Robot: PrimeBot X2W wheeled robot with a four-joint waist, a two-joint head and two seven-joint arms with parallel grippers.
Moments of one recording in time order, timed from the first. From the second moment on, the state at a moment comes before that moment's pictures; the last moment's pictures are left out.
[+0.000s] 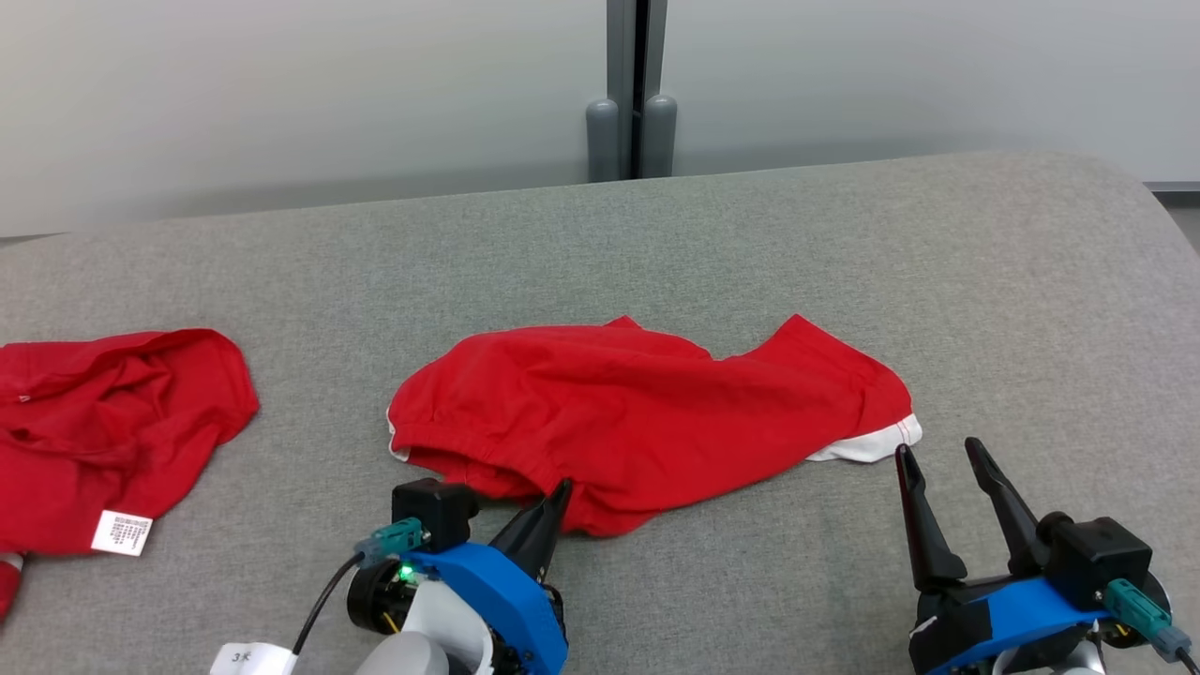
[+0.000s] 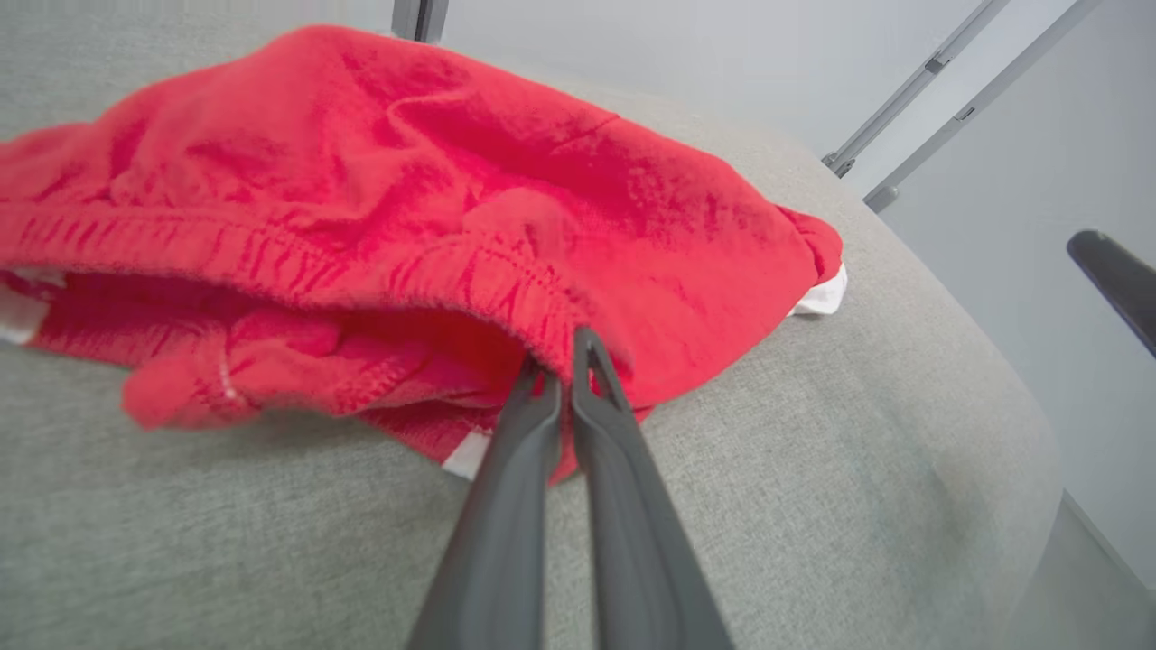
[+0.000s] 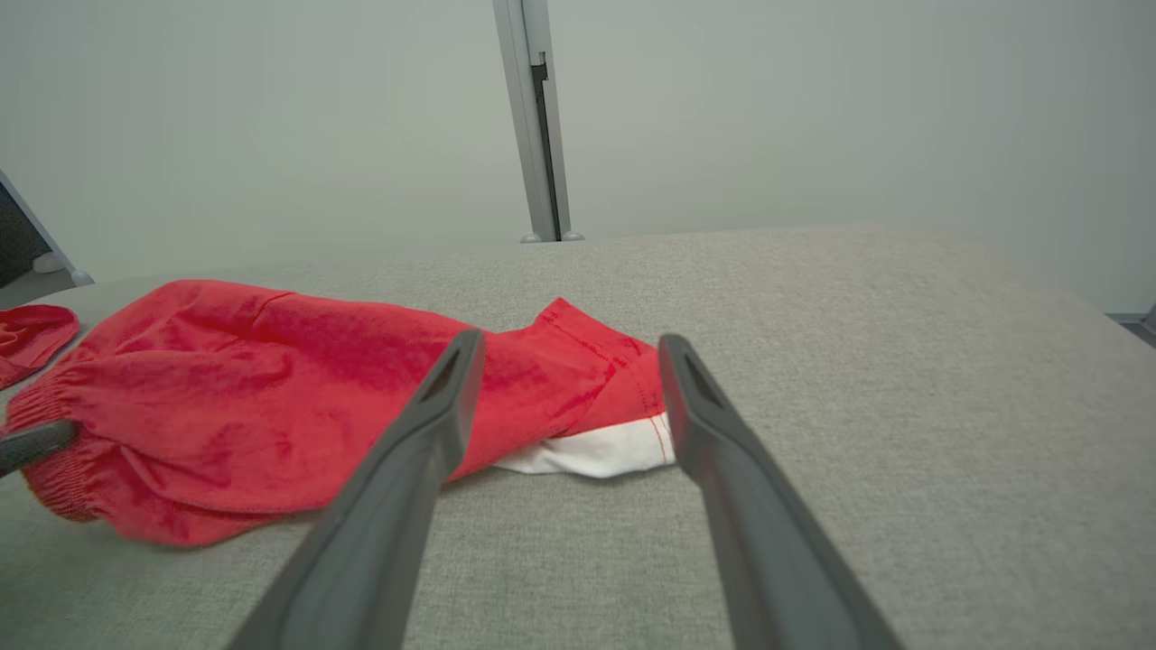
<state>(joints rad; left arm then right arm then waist) -0.23 0.10 -0.53 0.42 -0.62 -0.12 0.04 -0.03 -0.05 0.00 0.14 0.15 0.13 -0.16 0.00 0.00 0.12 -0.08</state>
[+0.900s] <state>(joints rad) -0.30 0.36 -0.45 0.18 -0.59 0.00 0.26 -0.09 -0.05 0.02 0.14 0.17 0.13 -0.18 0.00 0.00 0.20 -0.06</state>
